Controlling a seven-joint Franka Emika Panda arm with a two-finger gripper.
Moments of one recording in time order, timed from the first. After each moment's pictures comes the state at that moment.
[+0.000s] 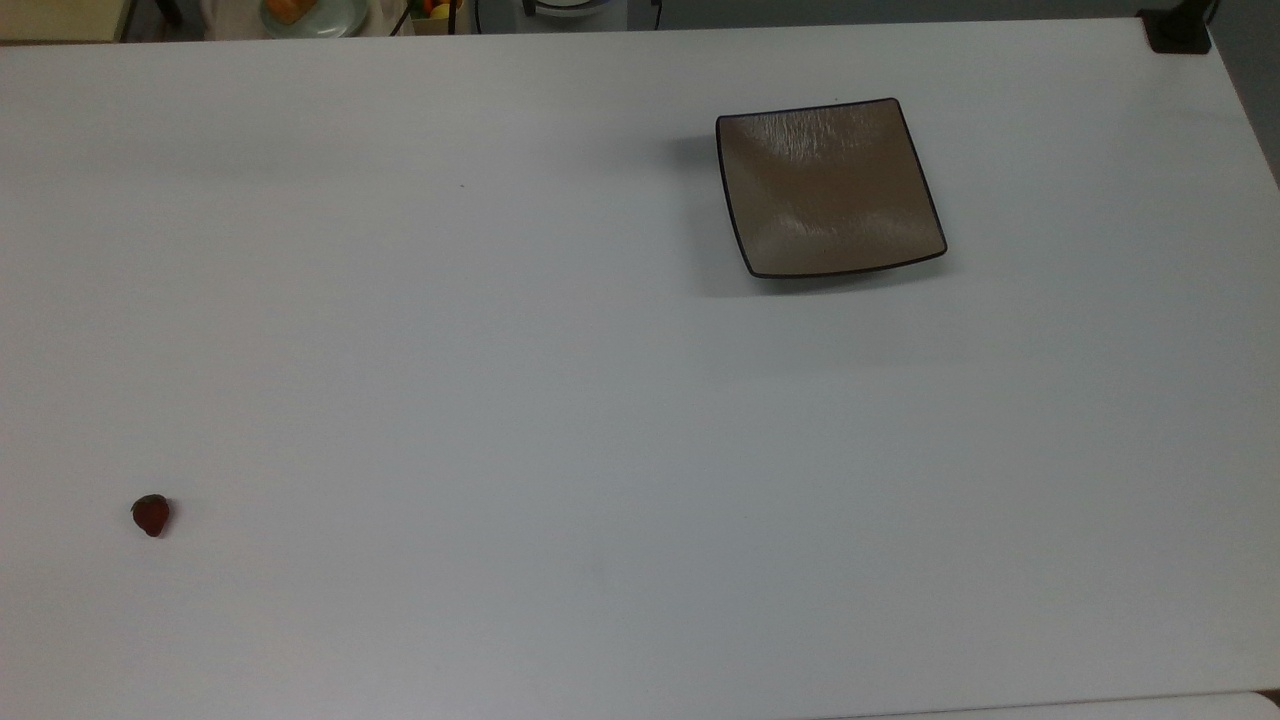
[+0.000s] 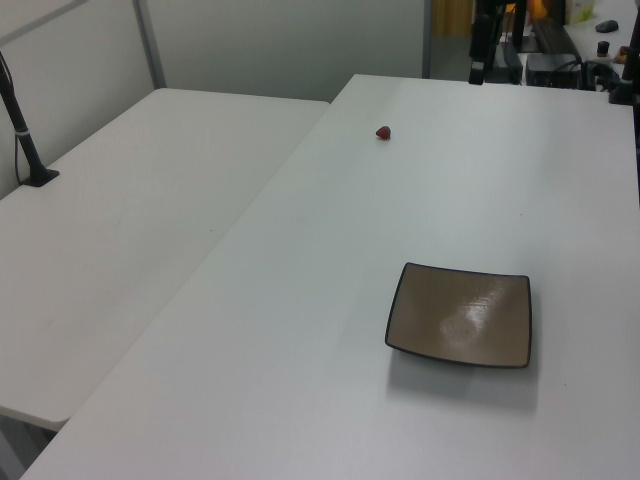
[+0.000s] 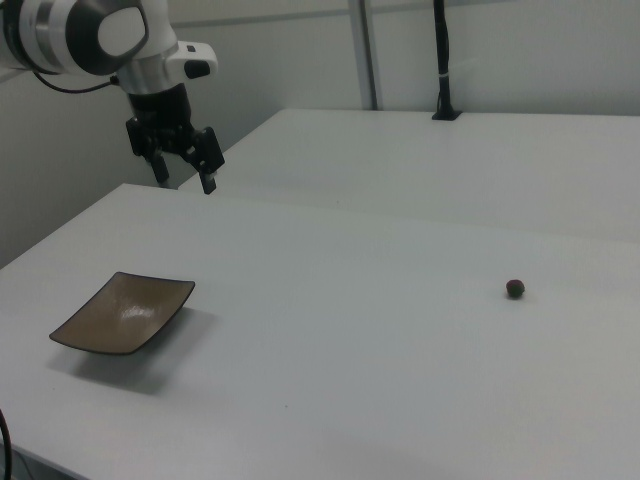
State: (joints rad) arm 0.30 -0.06 -0.14 -1.65 0.08 1.67 0.05
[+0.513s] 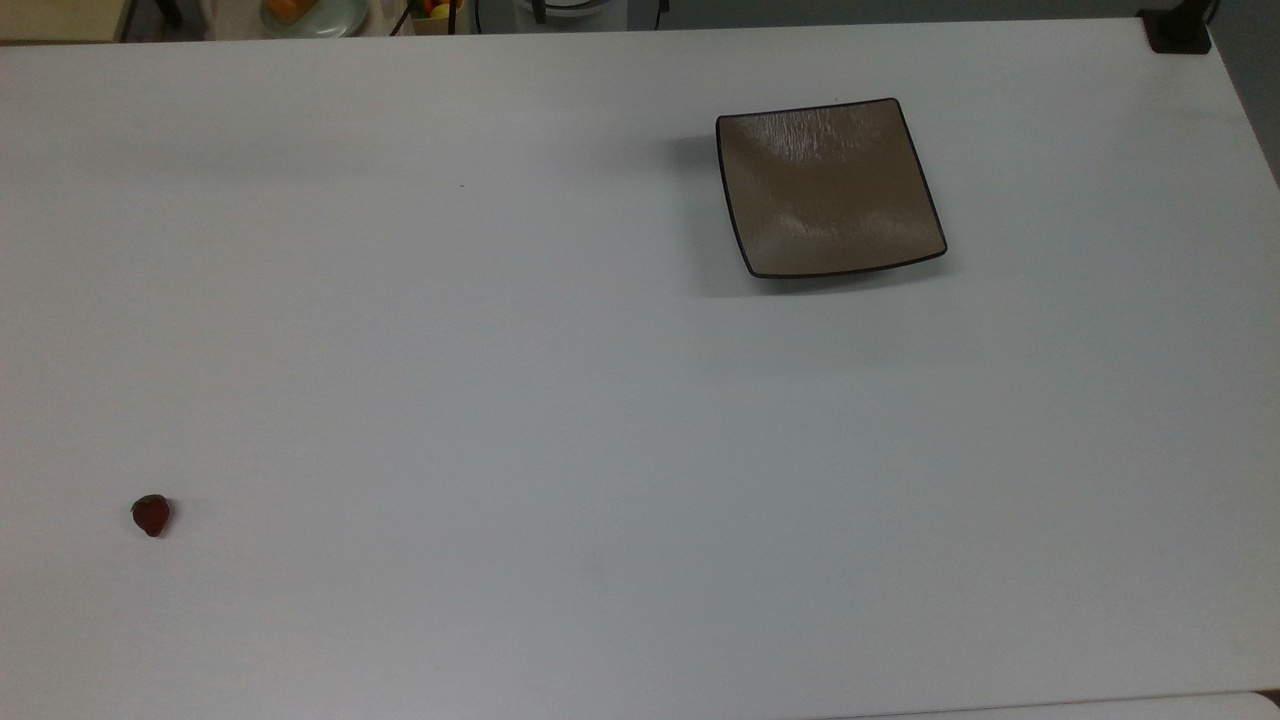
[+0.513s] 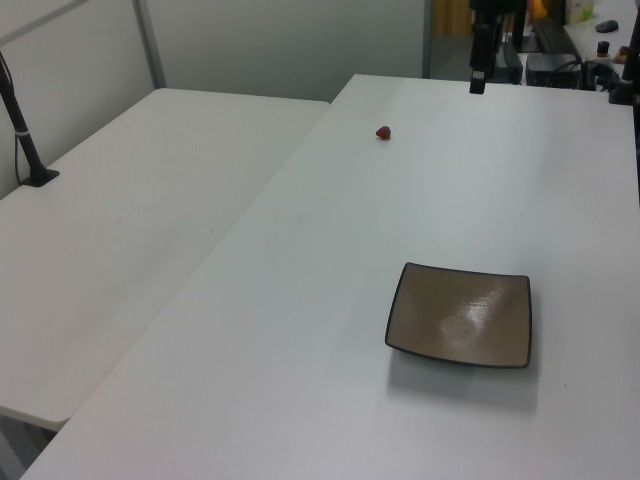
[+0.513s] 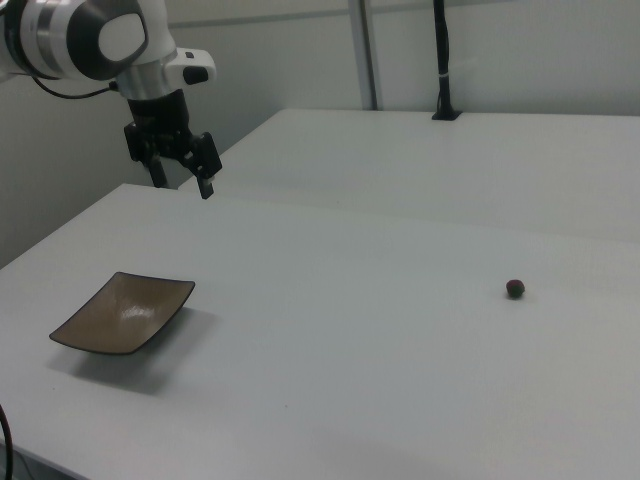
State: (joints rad) arm 0.31 -0.06 -0.14 -1.66 0.08 1.67 0.05
